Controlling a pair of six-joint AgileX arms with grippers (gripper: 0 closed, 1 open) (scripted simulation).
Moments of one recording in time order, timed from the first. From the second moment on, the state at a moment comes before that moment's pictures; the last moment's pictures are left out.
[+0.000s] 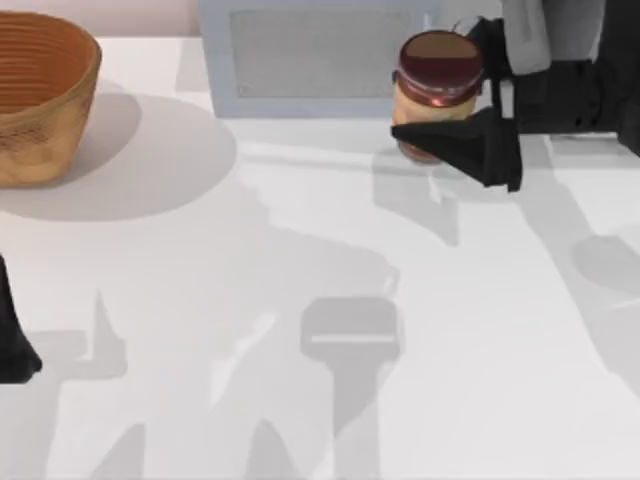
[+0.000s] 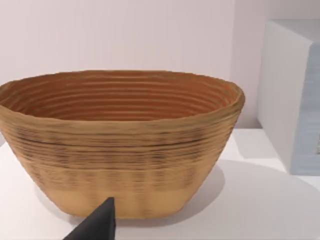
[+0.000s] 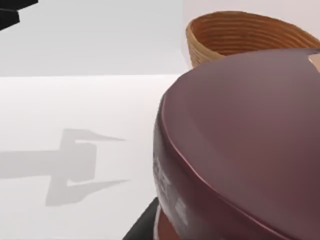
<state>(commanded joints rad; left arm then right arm) 0.00 0.00 0.00 0.00 0.00 0.00 0.22 1.94 1.16 0.48 -1.22 -0.30</state>
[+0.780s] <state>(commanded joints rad) 0.00 0.00 0.00 0.00 0.00 0.00 0.09 0.75 0.48 0.20 -0.51 -0.12</state>
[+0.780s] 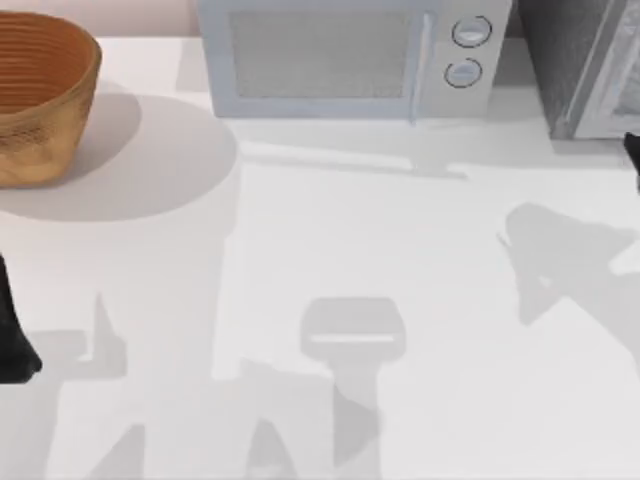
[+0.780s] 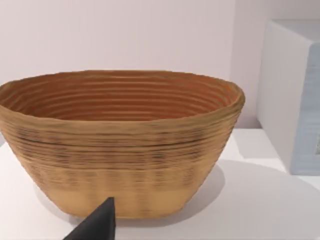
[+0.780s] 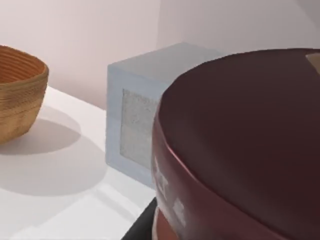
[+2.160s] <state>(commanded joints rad) 0.00 0.00 0.00 0.00 0.00 0.00 0.02 0.19 0.22 -0.06 0.03 0.01</state>
